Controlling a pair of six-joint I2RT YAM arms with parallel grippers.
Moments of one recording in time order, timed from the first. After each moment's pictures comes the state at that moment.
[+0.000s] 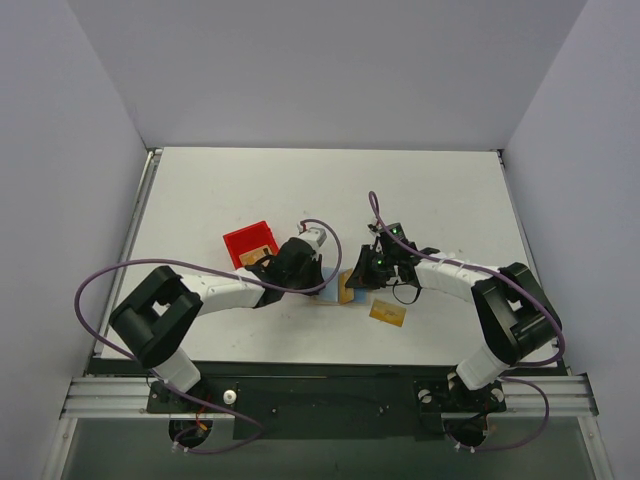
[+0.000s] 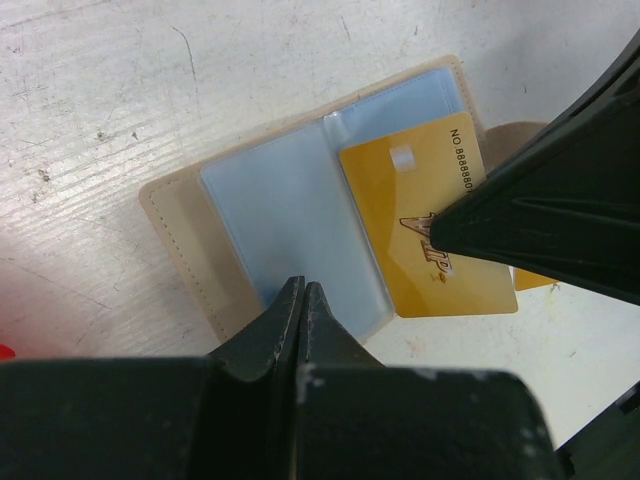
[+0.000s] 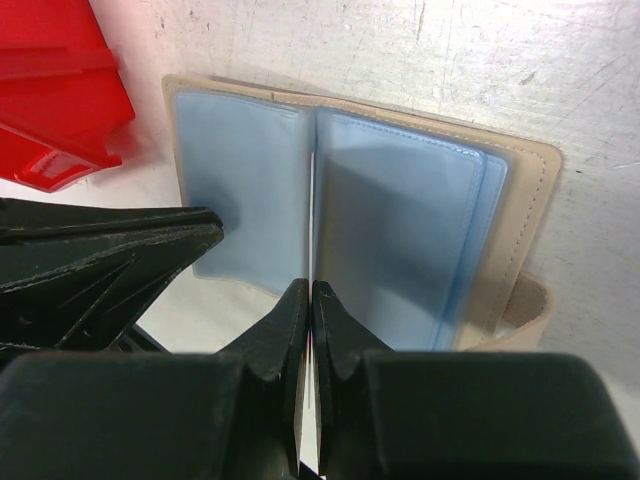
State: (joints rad) left arm -0.80 1.63 0.79 0.12 0.01 -0.51; right arm 0.50 1.59 0.74 -0.07 -0.35 0.68
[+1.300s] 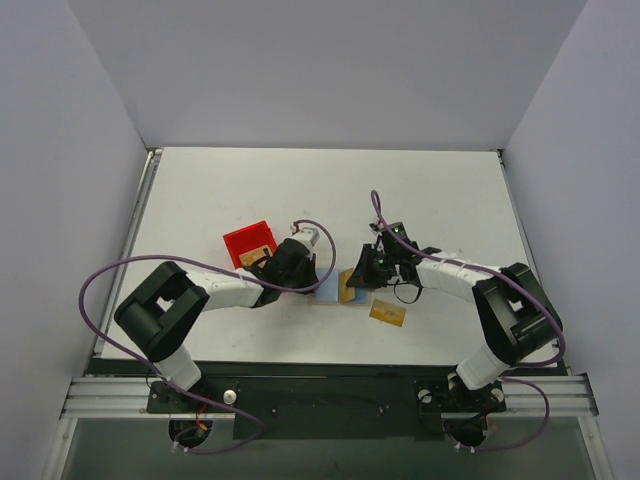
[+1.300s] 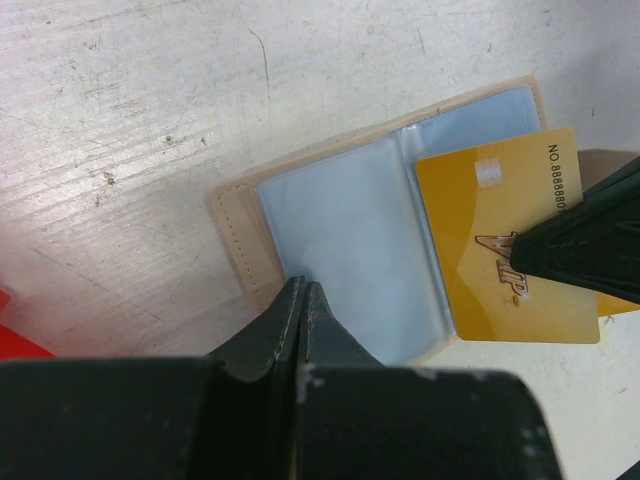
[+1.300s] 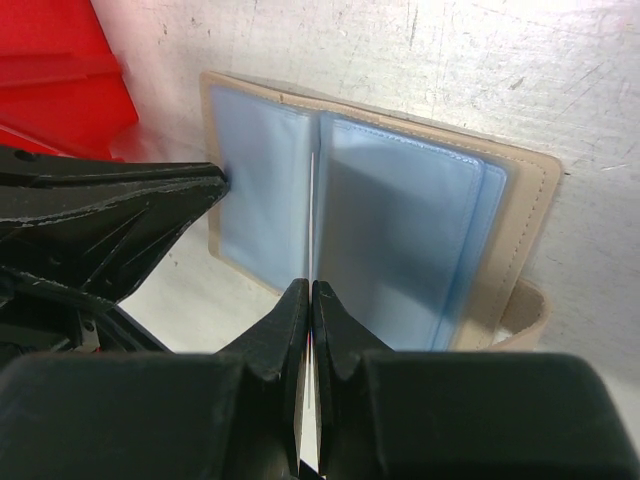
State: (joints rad) left arm -0.76 1.67 0.76 0.18 -0.02 -0.51; right arm 0.49 1.59 0.74 -0.07 -0.36 0.68
